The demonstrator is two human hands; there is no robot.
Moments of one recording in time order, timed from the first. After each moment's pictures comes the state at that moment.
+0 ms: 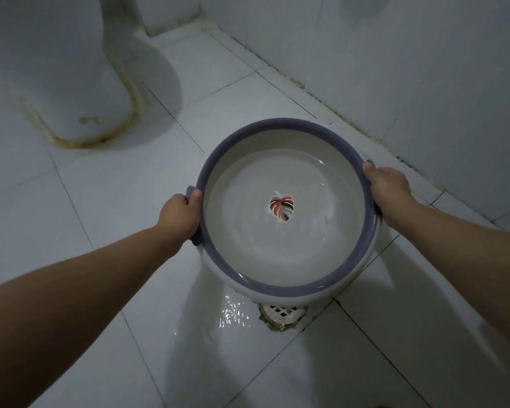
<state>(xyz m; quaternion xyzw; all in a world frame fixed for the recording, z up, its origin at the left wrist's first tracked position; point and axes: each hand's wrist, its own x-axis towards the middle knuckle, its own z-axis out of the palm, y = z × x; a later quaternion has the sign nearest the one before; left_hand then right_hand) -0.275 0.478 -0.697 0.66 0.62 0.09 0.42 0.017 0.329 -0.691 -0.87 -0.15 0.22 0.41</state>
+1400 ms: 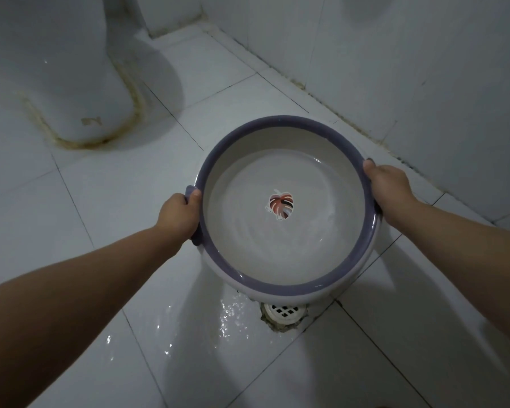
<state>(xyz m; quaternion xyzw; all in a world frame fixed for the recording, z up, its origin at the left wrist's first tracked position) -0.279 0.478 -0.693 0.66 0.62 0.11 0.42 0.017 0.332 -0.690 -0.86 -0.17 0.22 0.43</state>
